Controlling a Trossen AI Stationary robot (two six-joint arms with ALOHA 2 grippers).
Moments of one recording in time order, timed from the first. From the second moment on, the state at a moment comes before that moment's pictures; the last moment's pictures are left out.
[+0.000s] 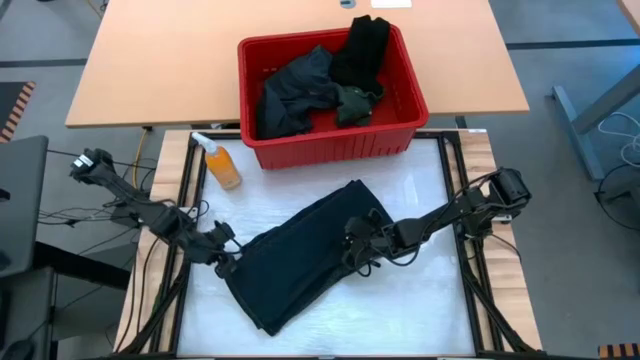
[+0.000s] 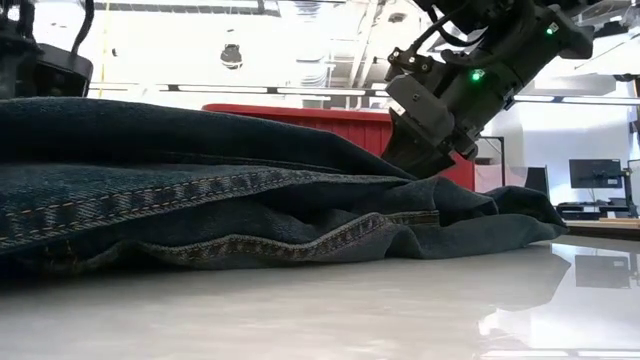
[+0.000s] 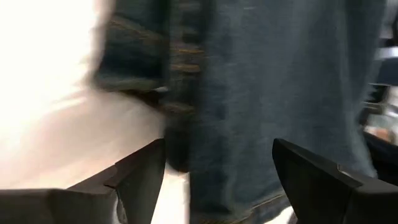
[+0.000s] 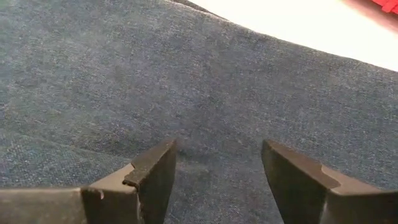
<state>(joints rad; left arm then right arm) -0.58 0.79 0.40 -0.45 -0.10 -1.41 0.30 1.67 0.88 -0.08 0.60 0.64</state>
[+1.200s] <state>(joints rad) -0.53 1.05 0.42 0.03 0.15 -1.18 0.32 1.65 0.88 -0.10 0.60 0.64</state>
